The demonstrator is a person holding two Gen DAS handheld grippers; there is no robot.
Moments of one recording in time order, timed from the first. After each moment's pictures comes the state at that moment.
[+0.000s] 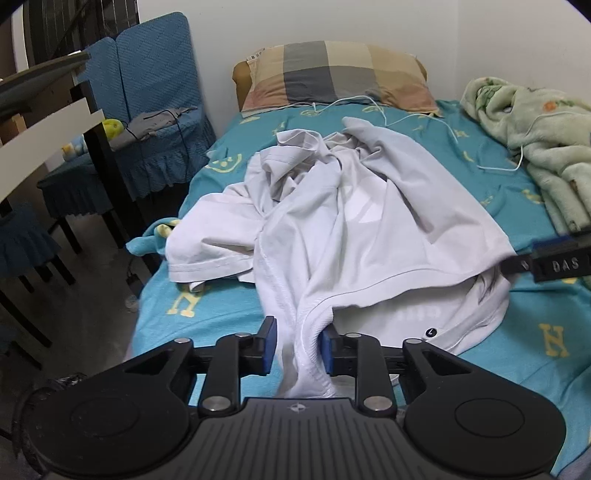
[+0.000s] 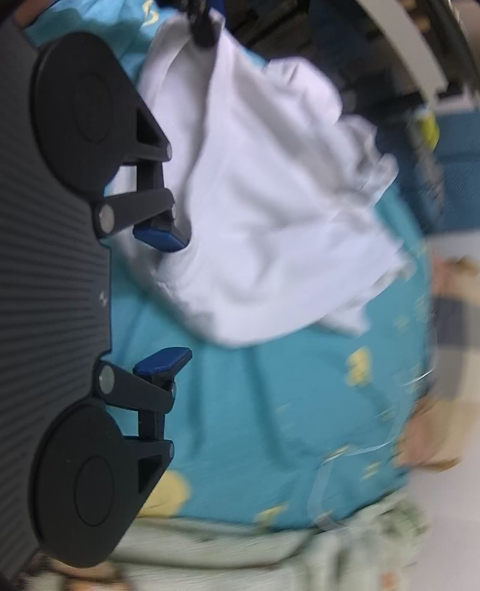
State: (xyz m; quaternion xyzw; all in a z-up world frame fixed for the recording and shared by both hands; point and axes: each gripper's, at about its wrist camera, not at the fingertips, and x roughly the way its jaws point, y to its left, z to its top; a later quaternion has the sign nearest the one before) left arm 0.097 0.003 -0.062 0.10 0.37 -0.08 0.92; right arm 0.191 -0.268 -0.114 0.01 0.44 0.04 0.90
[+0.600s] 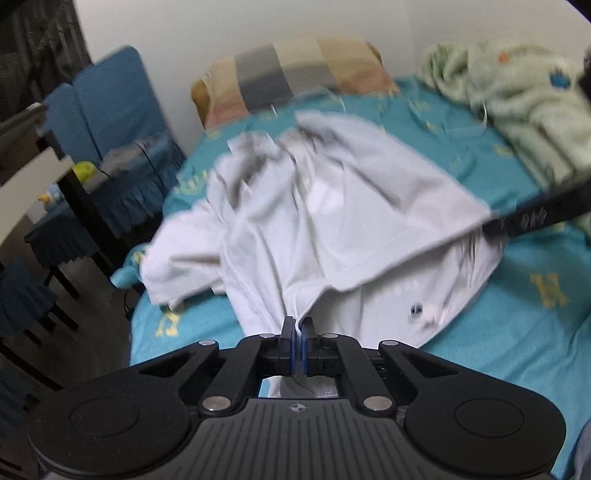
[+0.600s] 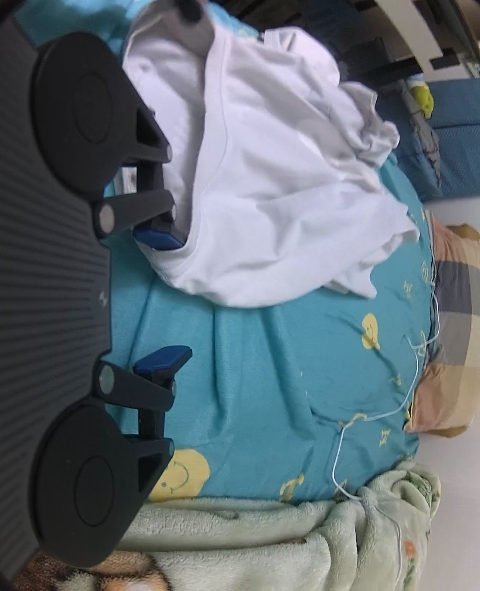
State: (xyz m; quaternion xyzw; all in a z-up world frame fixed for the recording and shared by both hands) left arm 0.082 -0.017 -0.066 0.17 0.33 -0.12 0.92; right arm 0.186 -0.266 -0.123 0.00 0.42 -0.01 0.91
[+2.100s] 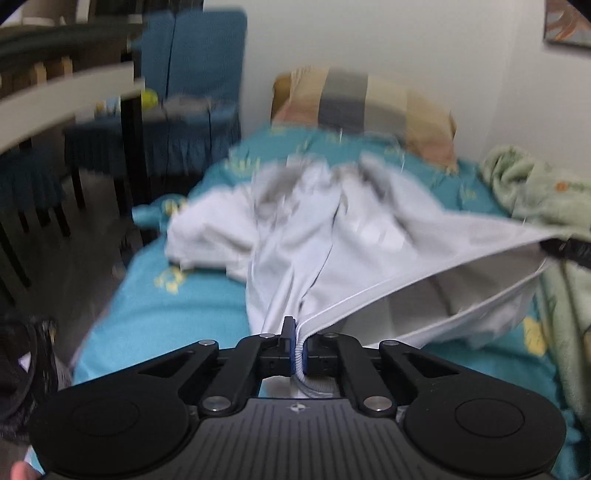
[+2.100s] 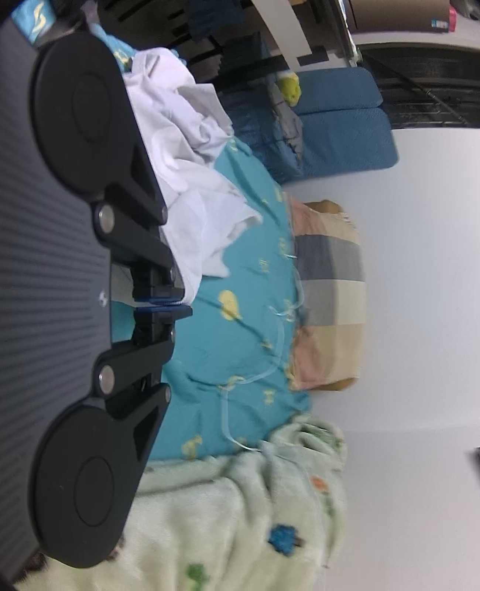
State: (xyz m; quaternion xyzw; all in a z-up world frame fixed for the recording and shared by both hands) left arm 0.069 0.010 -0.042 -0.04 0.31 -0.05 0.95; right arm 0.133 -0.270 -0.051 0.05 0.19 -0.06 0.98
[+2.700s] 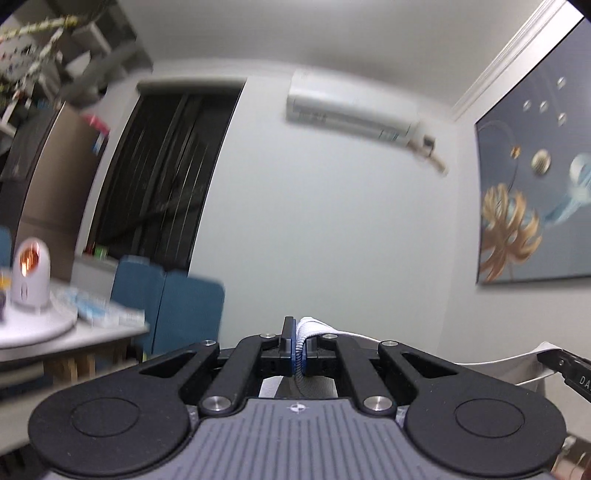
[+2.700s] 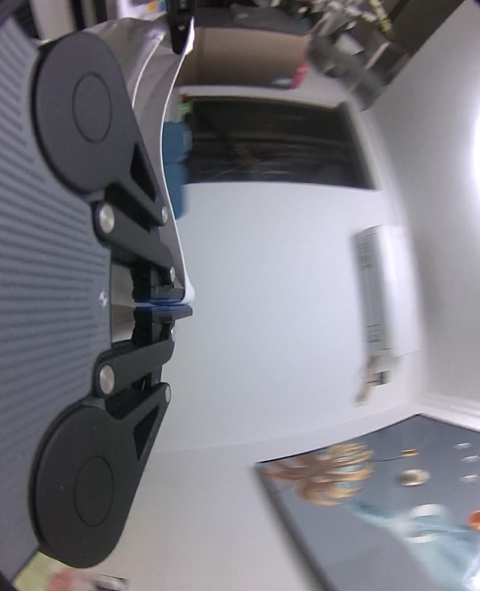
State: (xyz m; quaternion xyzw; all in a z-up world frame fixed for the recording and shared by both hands) left arm -0.064 0.057 0.347 -0.08 -0.05 -0.08 0.99; right arm -0.043 -0.247 0.286 0.04 -0.11 -0.01 0.99
